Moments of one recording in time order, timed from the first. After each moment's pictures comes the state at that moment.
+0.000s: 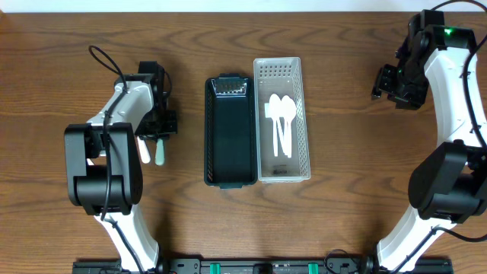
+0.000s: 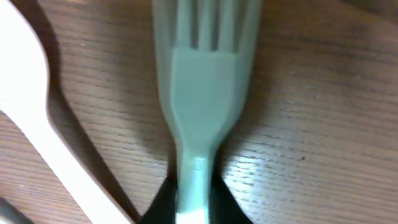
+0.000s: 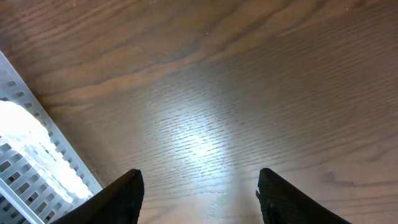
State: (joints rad) left arm 0.00 2.03 1.35 -0.94 -0.06 -0.12; right arm -0.13 1.98 1.83 -1.34 -0.05 0.26
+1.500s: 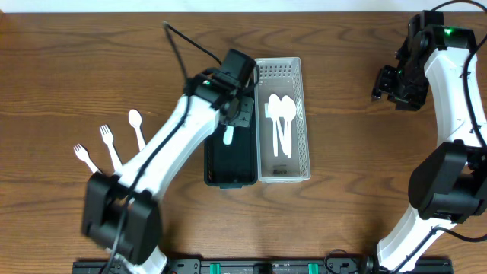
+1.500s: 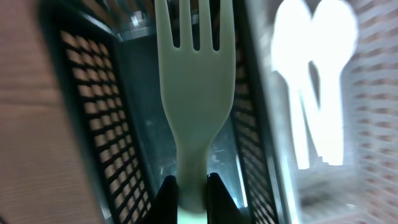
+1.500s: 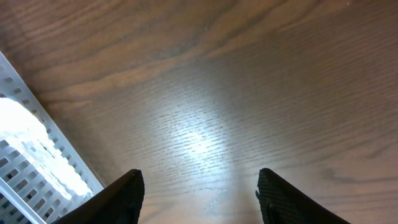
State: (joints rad) left arm -0.50 1.80 1.47 -0.92 -0.04 -0.29; right arm -0.13 1.98 1.83 -1.36 -0.05 0.26
